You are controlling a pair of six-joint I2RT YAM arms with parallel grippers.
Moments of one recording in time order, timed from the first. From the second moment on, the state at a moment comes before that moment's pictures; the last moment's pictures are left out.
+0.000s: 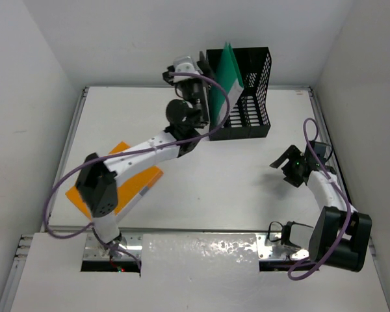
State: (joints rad) left arm -0.86 1.80 1.56 1.03 -0.93 0.31; right arm -0.25 1.18 0.56 -0.34 -0.22 0.56
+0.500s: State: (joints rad) left arm -0.86 1.37 1.35 -0.15 -1.22 -0.39; right arm -0.15 1.14 0.57 -0.29 -0.33 0.49
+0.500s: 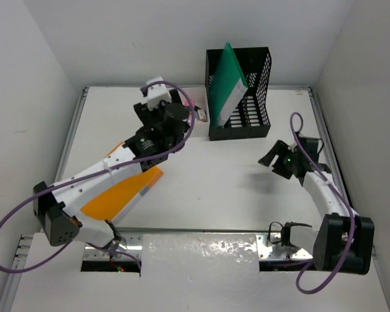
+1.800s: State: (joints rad) left arm 0.11 1.85 1.17 -0.70 -0.87 -0.51; right arm 0.90 1.95 0.97 0.34 -0.21 0.96
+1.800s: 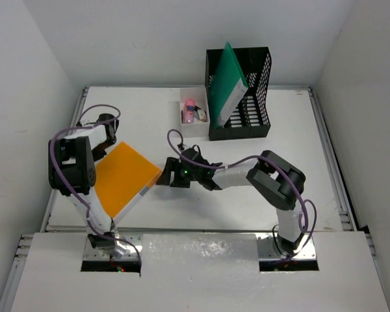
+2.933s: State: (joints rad) left arm -0.06 1.70 0.91 -0.54 -0.46 -0.57; right arm 0.97 2.01 0.83 0.66 0.03 1.31
